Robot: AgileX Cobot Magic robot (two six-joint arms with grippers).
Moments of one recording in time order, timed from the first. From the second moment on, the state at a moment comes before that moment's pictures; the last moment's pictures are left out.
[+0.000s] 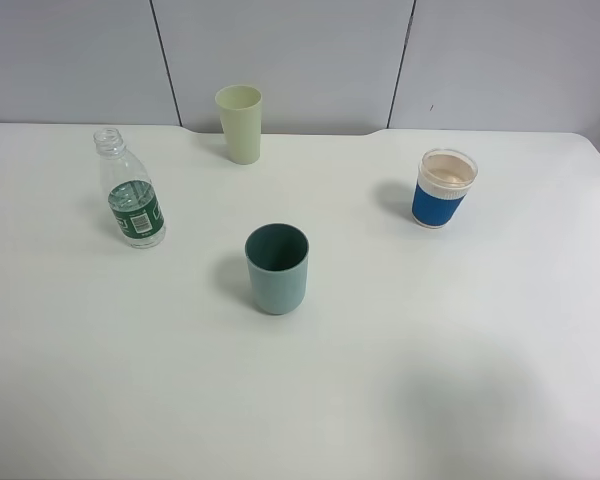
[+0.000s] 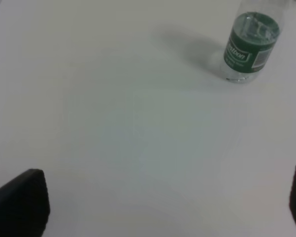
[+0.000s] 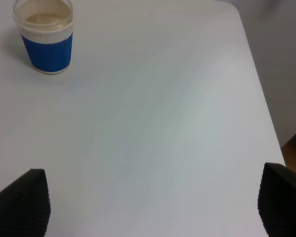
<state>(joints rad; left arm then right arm) 0.04 -0.01 -0.51 0.02 1.06 -0.06 -0.02 0.00 -0.50 -0.08 1.05 -0.08</state>
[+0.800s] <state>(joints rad) 0.04 -0.01 -0.51 0.02 1.06 -0.06 -0.02 0.00 -0.50 -0.08 1.05 -0.08</state>
